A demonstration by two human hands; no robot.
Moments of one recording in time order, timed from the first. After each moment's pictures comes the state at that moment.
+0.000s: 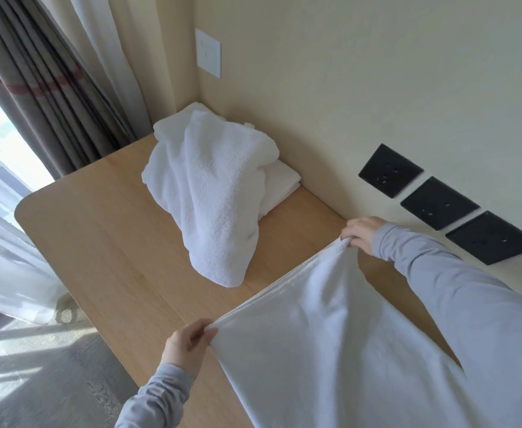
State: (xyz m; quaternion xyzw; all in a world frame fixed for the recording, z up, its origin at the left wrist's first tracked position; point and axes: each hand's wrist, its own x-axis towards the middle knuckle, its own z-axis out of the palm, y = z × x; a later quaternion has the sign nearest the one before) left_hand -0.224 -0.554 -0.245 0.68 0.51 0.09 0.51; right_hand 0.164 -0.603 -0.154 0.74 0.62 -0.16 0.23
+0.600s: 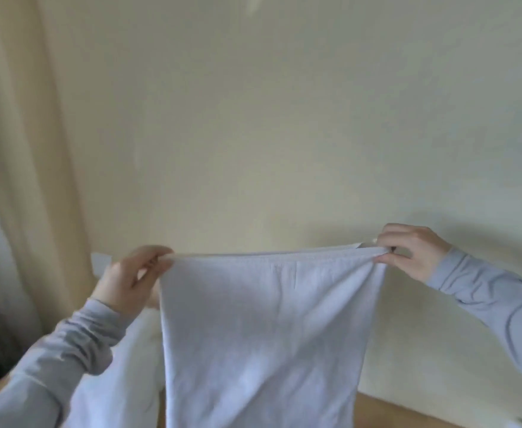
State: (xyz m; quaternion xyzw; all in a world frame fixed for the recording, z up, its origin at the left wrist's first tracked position) left_hand -0.090 -0.522 0.111 0.87 0.11 0.42 0.25; right_hand 0.145 -0.874 0.174 0.83 0.50 0.20 -0.14
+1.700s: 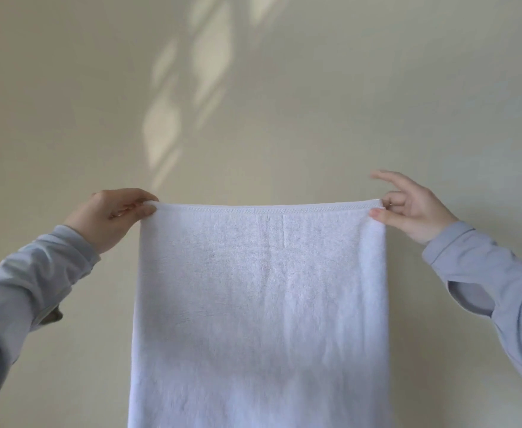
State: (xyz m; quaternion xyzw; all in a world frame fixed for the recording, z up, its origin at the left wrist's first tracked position) left_hand -0.029 -0.600 0.405 0.85 -0.15 0.47 0.16; right_hand 0.084 -1.036 0.383 0.72 0.38 0.29 -0.51
